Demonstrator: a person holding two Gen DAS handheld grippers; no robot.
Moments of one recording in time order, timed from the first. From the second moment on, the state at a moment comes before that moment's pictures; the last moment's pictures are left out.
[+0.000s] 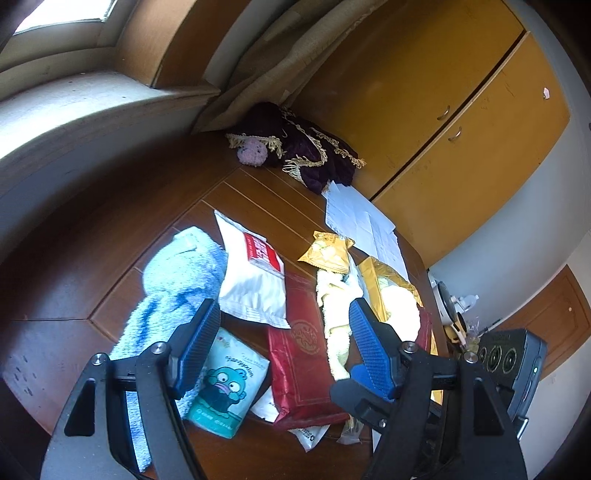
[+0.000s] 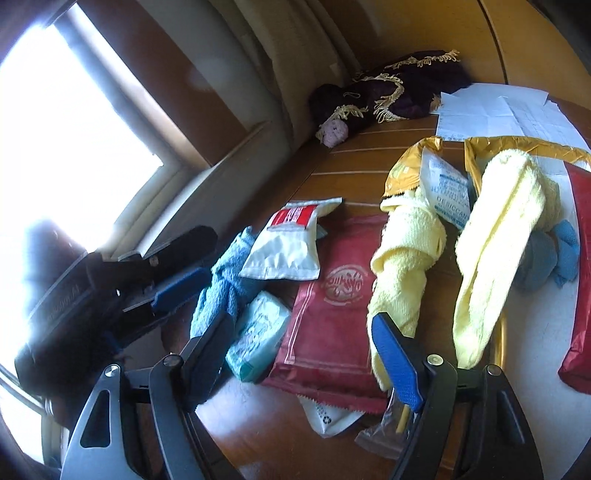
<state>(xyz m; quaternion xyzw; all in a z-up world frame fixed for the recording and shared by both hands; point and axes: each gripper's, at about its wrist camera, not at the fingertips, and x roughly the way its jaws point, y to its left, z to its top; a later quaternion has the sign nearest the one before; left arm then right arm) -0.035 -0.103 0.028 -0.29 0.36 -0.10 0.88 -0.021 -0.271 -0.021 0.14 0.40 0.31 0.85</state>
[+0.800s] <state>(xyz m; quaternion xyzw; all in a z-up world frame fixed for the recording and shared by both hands) -0.007 -0.077 -0.013 -0.19 0.44 -0.04 0.88 0.042 -0.234 -0.011 0.17 0.46 0.30 0.82</state>
